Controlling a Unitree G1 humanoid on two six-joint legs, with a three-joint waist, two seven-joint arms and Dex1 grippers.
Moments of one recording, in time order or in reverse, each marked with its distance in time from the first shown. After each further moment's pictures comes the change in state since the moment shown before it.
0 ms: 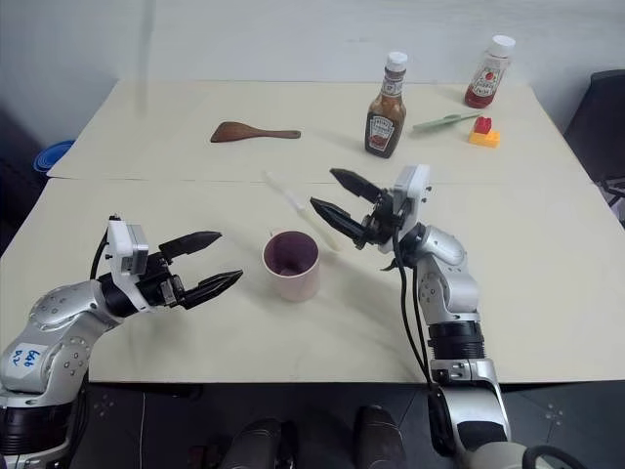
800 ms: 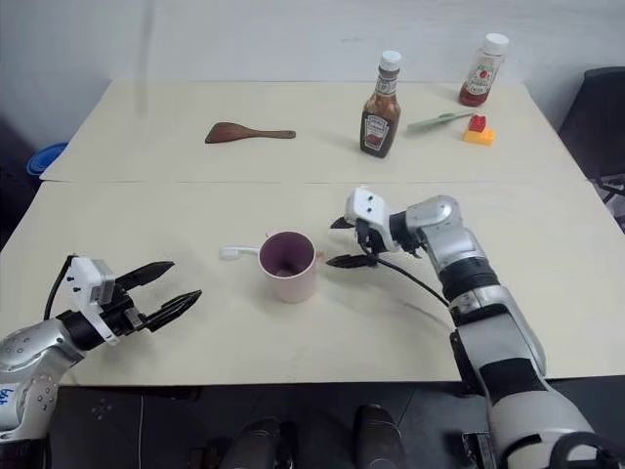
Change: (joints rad) left arm 0.207 0.022 0.148 0.119 0.069 -0.101 0.010; right arm -0.406 -0.149 0.384 0.707 -0.507 -0.139 0.265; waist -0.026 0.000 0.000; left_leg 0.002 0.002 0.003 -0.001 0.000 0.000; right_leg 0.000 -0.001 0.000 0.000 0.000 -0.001
